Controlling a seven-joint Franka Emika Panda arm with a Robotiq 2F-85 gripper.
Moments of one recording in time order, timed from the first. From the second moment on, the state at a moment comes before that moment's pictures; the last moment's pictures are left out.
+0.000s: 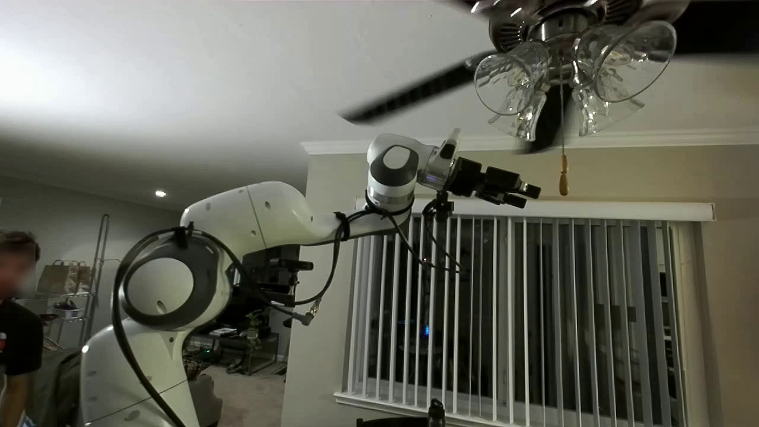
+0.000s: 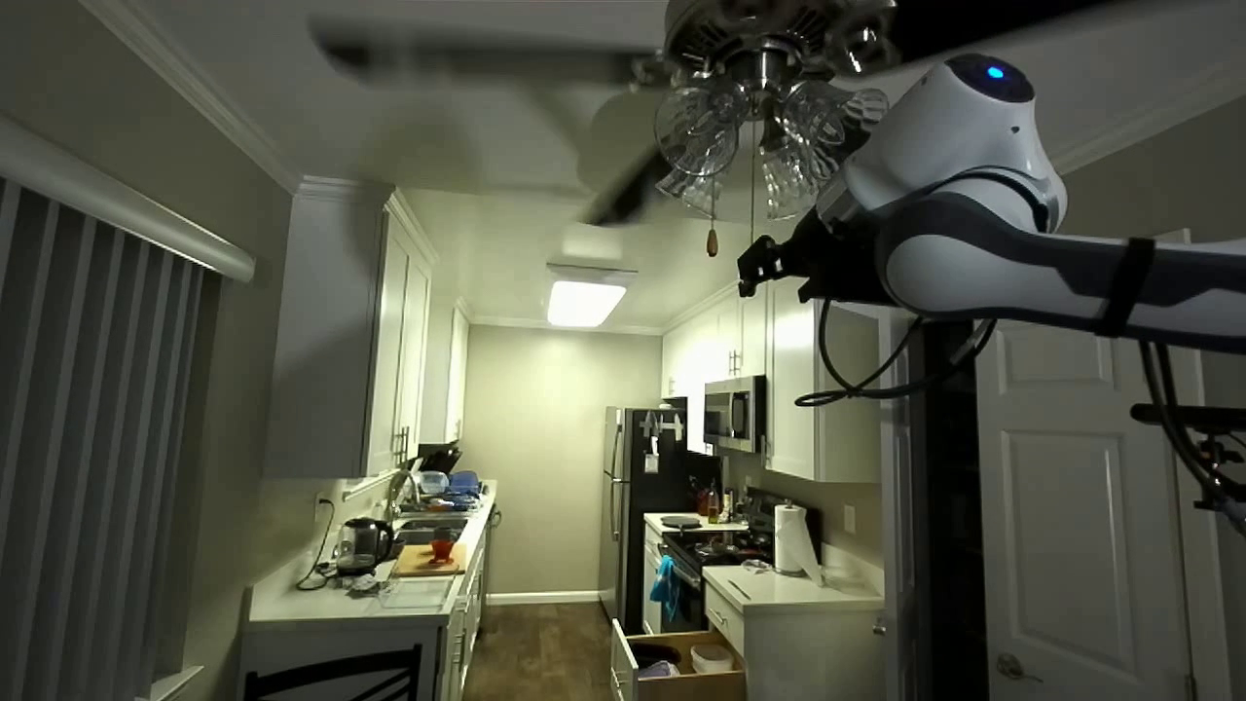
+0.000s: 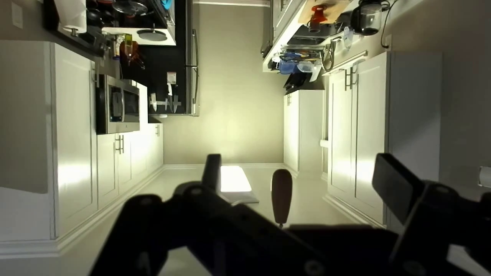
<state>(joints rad) -0.24 -0.43 0.36 -1.57 -0.49 2.28 0.65</state>
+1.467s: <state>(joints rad) -0.19 -0.26 0.44 -1.37 -0.89 2.11 0.94</state>
